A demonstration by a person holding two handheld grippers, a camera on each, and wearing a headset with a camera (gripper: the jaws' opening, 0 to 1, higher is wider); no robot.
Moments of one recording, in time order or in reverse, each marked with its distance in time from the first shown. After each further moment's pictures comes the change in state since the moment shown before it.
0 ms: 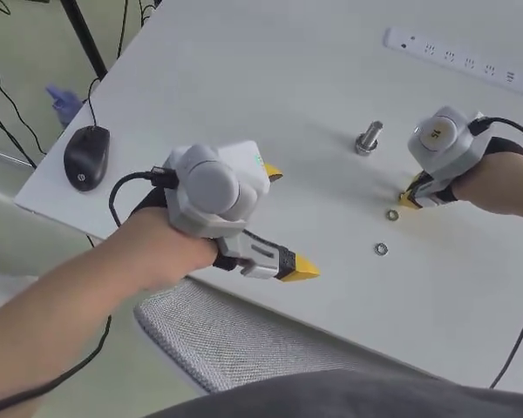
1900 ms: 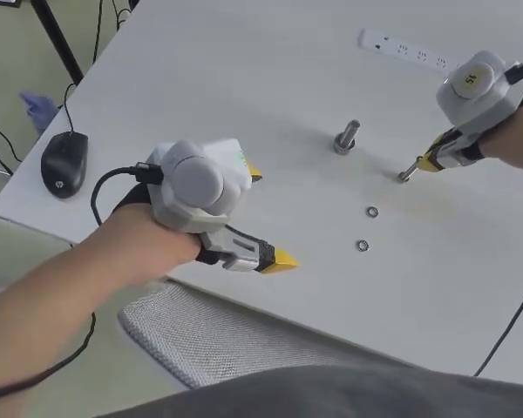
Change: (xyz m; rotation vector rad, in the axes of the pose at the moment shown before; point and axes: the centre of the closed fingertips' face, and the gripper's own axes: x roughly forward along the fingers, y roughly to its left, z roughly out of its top) left arm 0.002 0.008 -0.007 0.010 0.038 -0.004; right arm -0.054 -0.058 -0.012 0.080 -0.021 -0.058
